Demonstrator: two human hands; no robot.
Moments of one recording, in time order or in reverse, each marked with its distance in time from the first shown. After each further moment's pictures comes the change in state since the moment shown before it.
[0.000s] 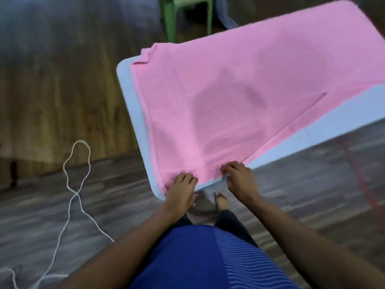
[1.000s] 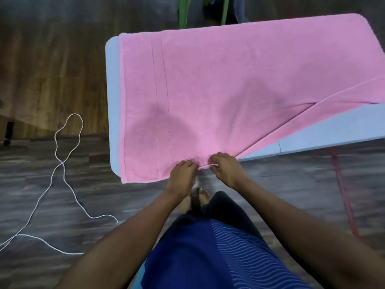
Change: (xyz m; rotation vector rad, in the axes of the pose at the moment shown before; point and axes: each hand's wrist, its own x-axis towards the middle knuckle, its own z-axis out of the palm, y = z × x) left_hand 0.074 0.140 0.046 -0.139 0.254 -0.238; right_hand 0.021 0.115 -0.049 -0.013 -0.155 -0.359
